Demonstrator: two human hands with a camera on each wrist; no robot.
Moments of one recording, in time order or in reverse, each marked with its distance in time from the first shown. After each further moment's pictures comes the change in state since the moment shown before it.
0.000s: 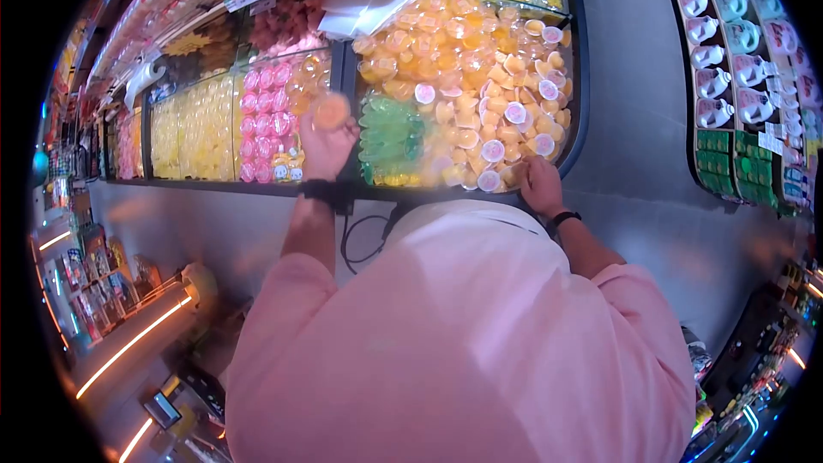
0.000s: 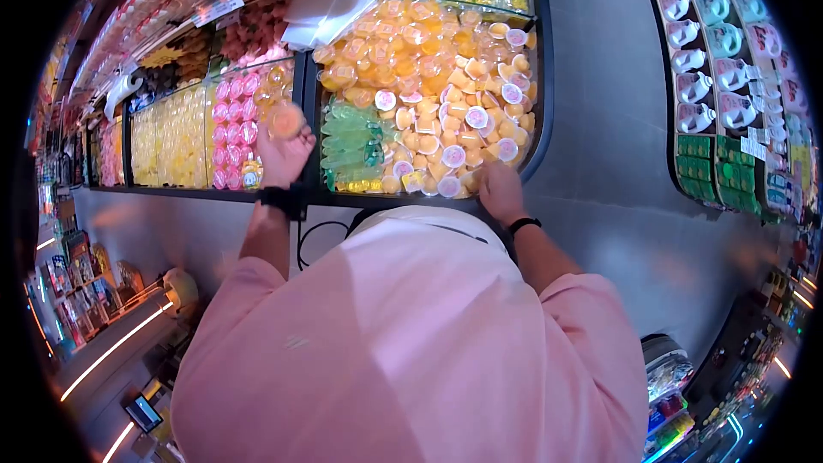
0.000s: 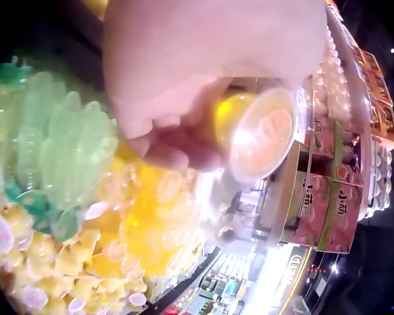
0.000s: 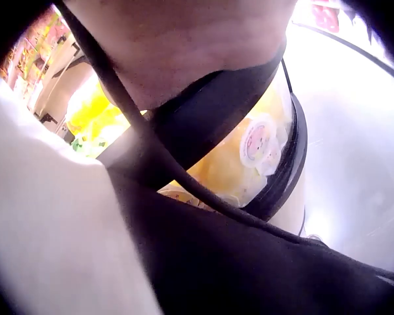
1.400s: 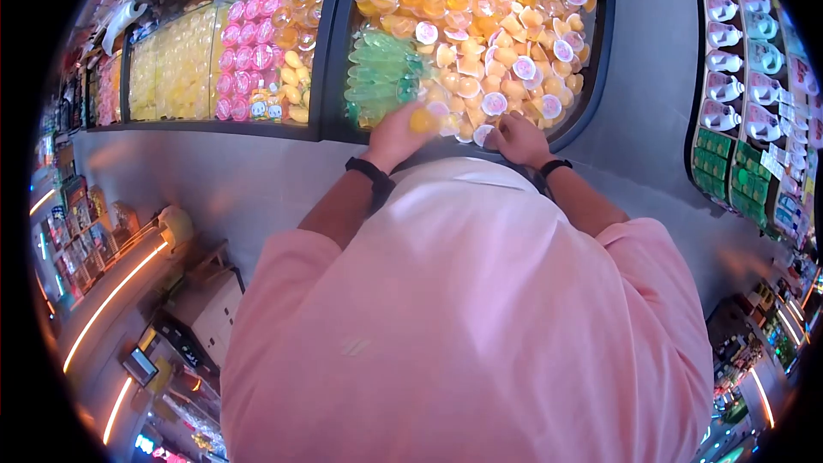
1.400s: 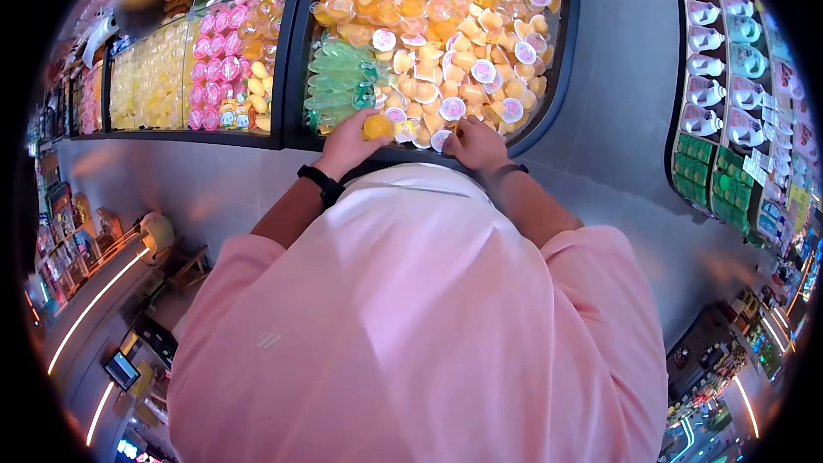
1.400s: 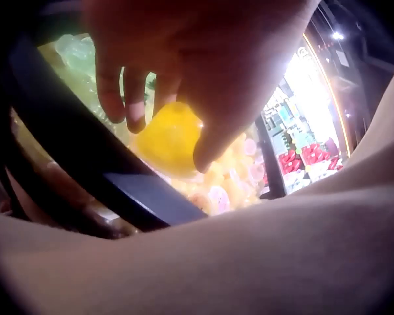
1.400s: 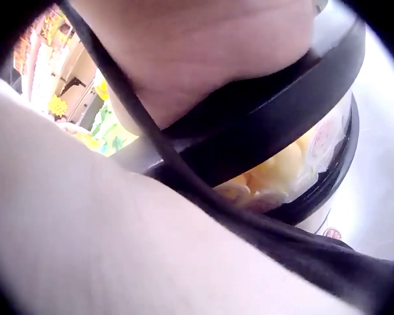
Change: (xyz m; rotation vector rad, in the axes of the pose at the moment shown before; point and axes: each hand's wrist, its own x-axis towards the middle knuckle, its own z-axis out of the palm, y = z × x) left_hand -0.064 -0.153 0.017 1.732 -0.073 0.074; right_hand 0.035 -0.024 0.020 0.009 -0.488 0.095
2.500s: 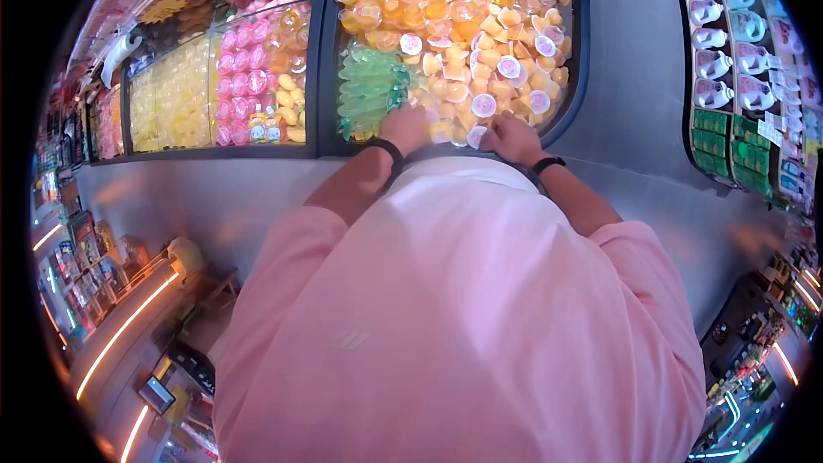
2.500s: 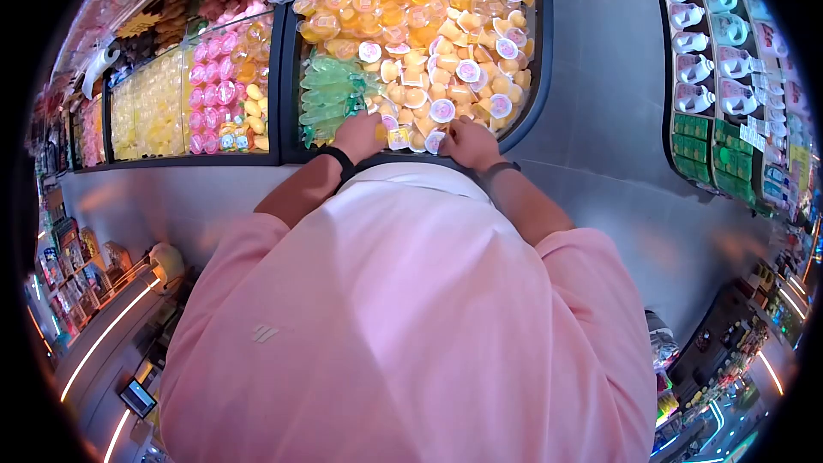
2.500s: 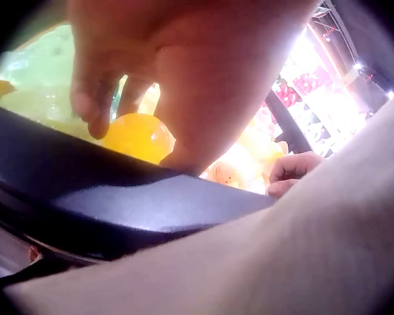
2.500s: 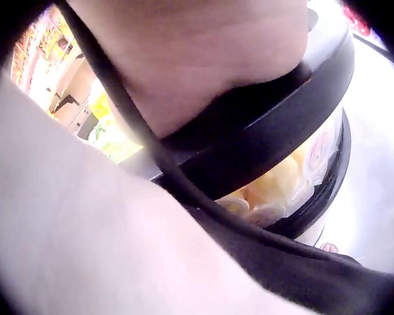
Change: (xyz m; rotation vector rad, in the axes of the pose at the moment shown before) left_hand 0.049 -0.014 0.033 0.512 -0.137 0.175; right_hand -0.005 0.006 0.010 0.009 0.069 0.001
